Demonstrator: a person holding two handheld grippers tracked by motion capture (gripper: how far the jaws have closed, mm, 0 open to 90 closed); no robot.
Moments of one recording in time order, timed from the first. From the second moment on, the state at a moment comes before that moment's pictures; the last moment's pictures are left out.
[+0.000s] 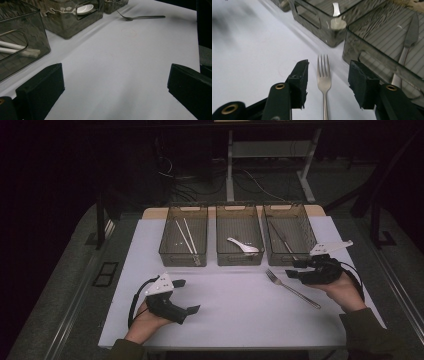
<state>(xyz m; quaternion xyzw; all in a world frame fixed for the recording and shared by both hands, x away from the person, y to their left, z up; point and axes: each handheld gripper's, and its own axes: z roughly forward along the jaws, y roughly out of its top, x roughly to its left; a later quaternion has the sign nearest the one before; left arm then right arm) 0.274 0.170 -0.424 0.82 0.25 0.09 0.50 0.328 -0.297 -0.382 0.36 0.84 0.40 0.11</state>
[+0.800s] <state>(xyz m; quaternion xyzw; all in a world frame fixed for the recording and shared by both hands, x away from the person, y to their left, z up) 0.274 0.170 -0.424 0.82 0.25 0.09 0.50 0.327 -0.290 -0.415 0.35 0.87 0.33 0.06</state>
